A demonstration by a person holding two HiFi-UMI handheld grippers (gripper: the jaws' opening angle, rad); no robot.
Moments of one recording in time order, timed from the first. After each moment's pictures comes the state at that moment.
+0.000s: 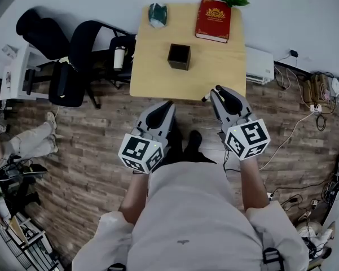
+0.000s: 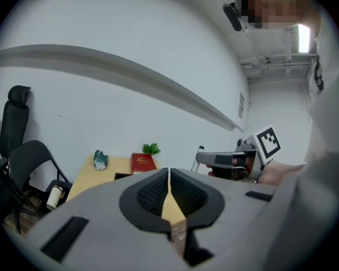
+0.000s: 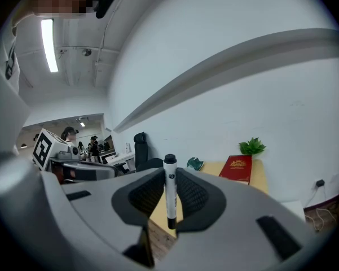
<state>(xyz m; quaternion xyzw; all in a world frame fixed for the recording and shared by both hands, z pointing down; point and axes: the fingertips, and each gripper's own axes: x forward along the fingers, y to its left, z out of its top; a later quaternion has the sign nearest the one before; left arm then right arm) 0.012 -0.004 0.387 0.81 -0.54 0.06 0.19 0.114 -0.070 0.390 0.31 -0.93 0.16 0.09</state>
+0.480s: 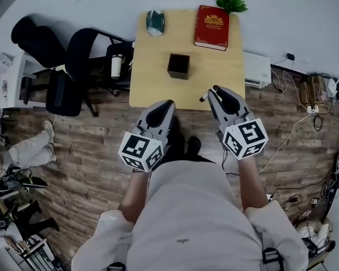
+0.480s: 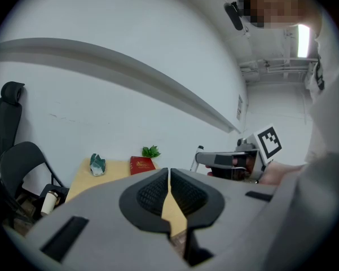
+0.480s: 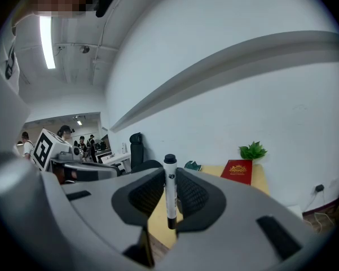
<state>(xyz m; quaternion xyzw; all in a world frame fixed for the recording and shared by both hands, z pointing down) -0.009 -0.045 0.387 0.83 -0.53 0.05 0.19 0.090 -0.105 0.385 0.33 -0.93 0.15 0.09</state>
